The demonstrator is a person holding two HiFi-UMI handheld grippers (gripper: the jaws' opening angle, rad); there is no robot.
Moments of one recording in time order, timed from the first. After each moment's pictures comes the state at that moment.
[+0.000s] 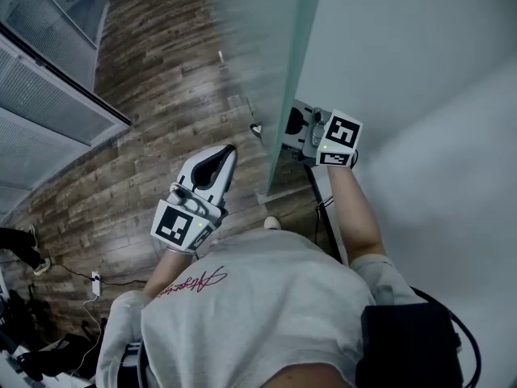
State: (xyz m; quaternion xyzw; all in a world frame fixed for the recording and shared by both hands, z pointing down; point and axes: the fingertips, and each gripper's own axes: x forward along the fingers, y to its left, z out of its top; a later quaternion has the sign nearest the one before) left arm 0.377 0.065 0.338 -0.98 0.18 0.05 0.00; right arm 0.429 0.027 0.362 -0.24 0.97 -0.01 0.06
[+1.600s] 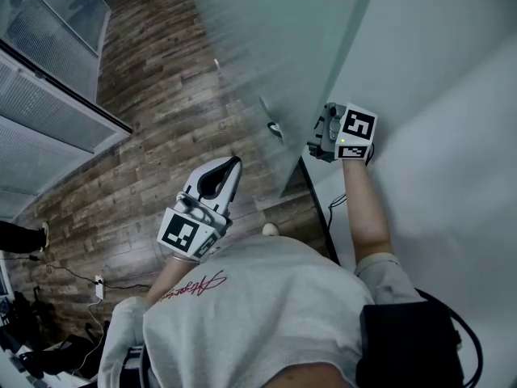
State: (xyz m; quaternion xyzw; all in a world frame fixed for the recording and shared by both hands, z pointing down) left arm 0.423 0.079 0.346 -0.98 0.17 0.02 -0.01; right arm 0.505 0.035 0.354 -0.22 0.97 -0.01 0.04
